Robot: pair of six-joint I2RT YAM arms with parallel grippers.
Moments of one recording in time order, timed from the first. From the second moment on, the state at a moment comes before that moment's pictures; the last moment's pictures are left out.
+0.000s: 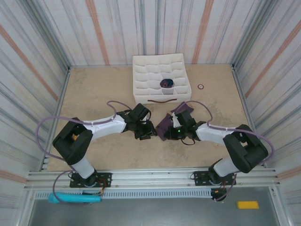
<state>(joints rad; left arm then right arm) -0.79 1.66 0.96 -0.39 0.40 -0.99 0.60 1.48 0.58 -0.09 -0.41 0.59</state>
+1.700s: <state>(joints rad) -0.69 1.88 1.13 -0.37 0.29 -0.95 0.57 1.73 0.84 -0.22 -0.55 0.51</state>
